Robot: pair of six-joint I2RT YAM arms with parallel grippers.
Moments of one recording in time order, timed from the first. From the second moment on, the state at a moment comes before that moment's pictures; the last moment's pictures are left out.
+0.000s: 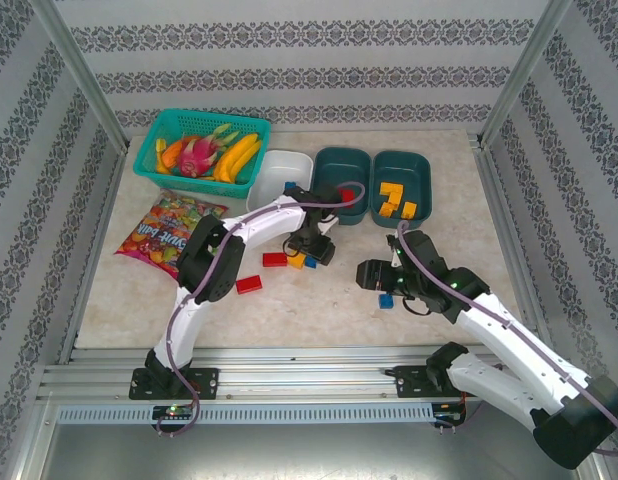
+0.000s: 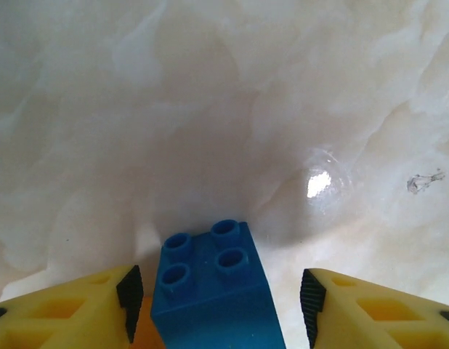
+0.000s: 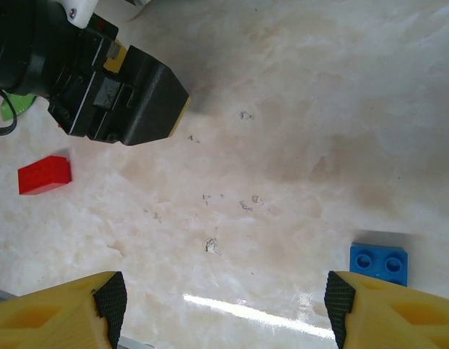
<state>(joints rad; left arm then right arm) -0.69 2.23 1.80 -1.01 0.09 -0.19 0.56 0.88 0.71 -0.72 -0.11 0.66</state>
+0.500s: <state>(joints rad) -0.72 2.19 1.77 -0.99 0.04 -0.23 0.56 0.88 0.71 -0.63 -0.19 0.65</state>
